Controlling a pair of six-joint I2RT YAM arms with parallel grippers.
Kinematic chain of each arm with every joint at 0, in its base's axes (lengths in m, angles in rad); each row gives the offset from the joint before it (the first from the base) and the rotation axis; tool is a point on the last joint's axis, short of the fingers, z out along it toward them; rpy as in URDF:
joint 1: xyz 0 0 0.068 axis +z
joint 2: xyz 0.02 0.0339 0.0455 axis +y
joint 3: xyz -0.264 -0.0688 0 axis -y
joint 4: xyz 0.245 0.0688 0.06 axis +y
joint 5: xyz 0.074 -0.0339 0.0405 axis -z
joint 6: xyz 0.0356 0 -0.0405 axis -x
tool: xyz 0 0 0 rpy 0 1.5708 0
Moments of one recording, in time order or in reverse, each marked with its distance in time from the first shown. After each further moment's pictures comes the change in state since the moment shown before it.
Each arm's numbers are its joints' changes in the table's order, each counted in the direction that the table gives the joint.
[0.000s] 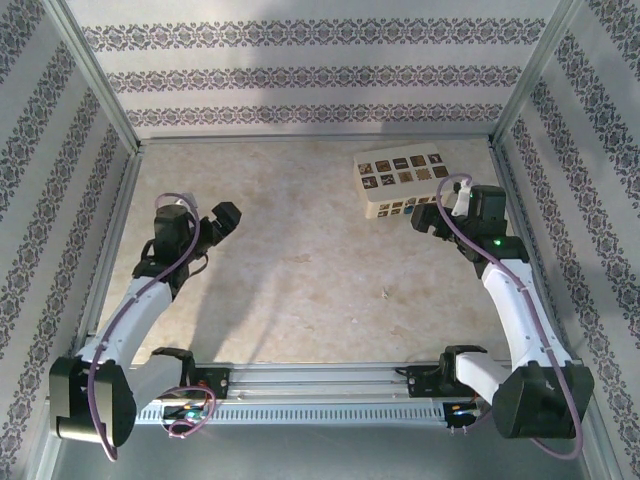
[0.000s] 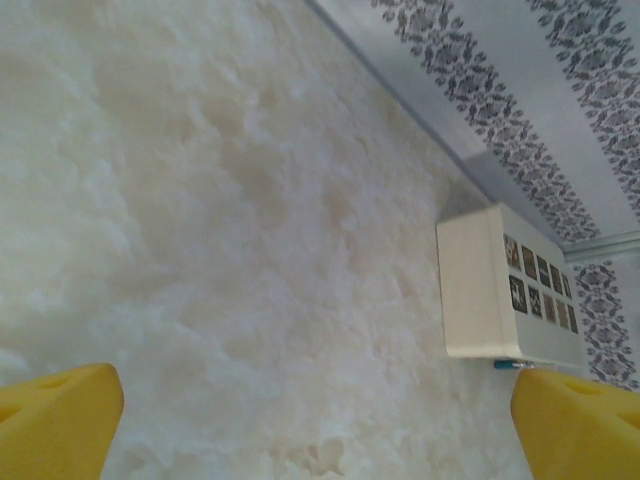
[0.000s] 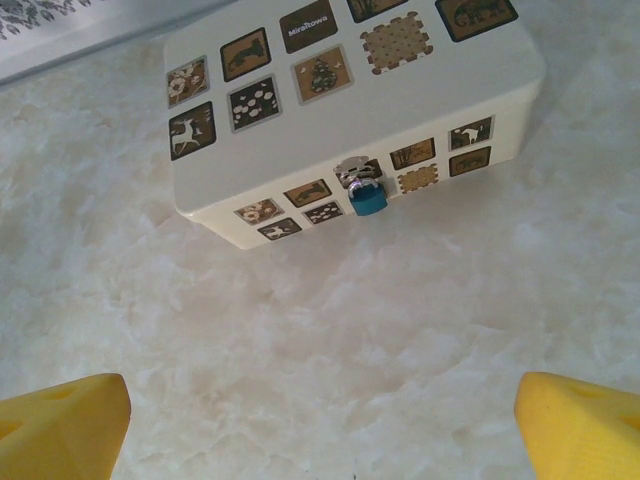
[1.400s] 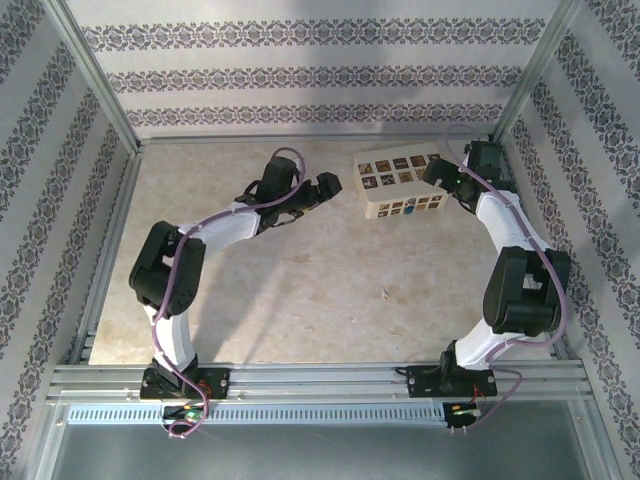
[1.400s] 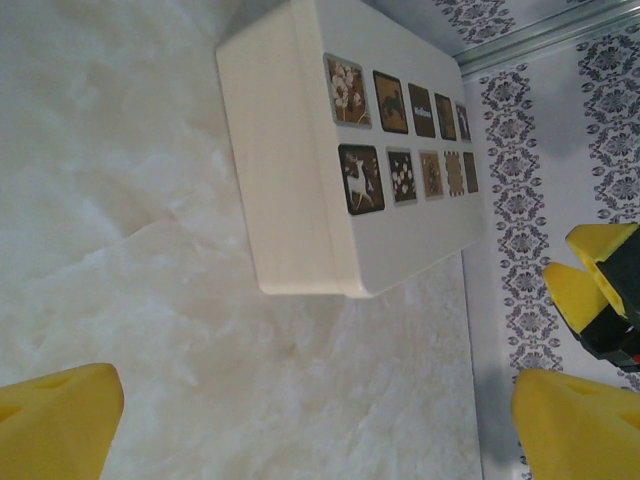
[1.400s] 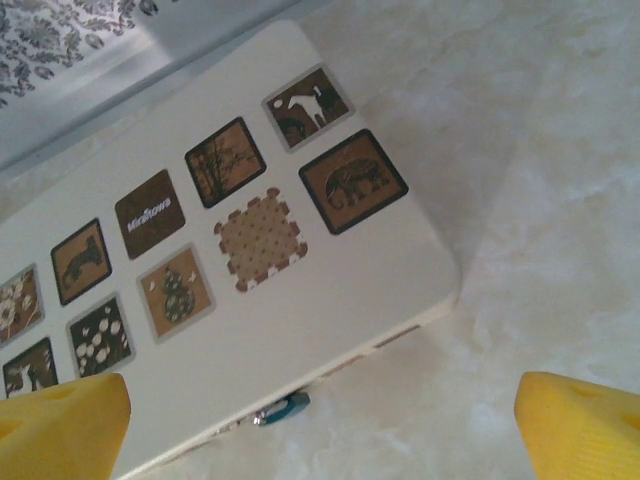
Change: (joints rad) left arm -0.397 0.844 0.674 -0.161 0.108 0.101; right arm -0.091 0.571 0.359 -0.165 0.084 -0.114
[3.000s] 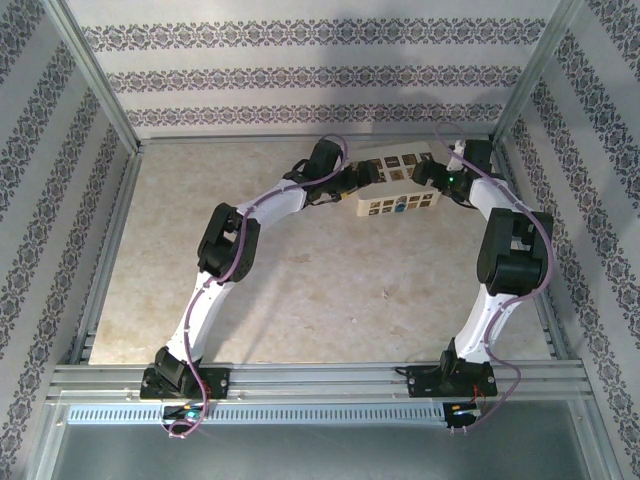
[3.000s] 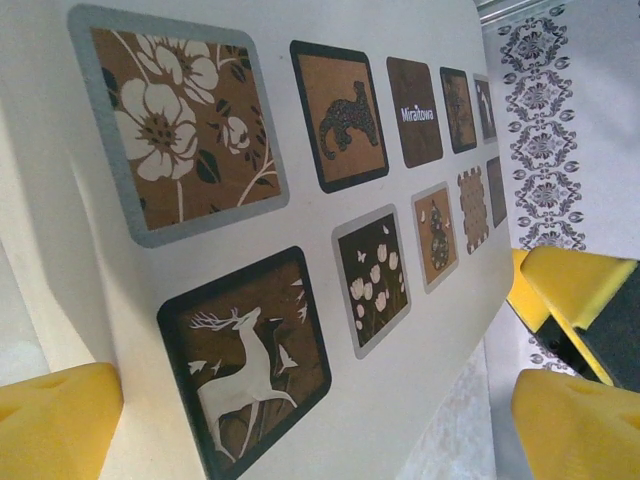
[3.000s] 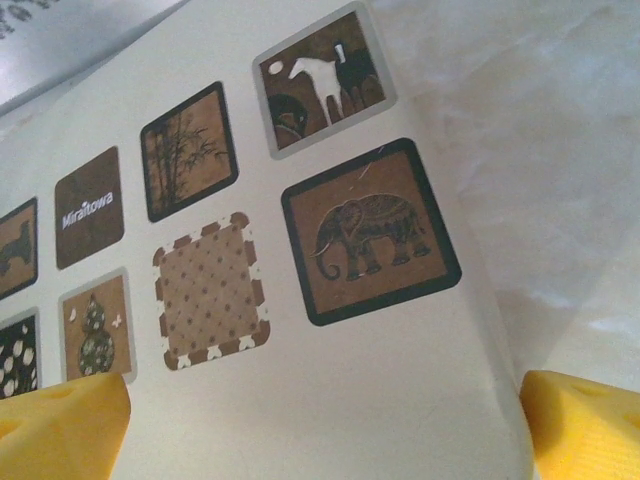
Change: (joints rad) left arm -0.056 0.551 0.728 0.224 0.072 -0.028; right arm -0.028 0.284 0.121 -0.089 -0.266 0.124
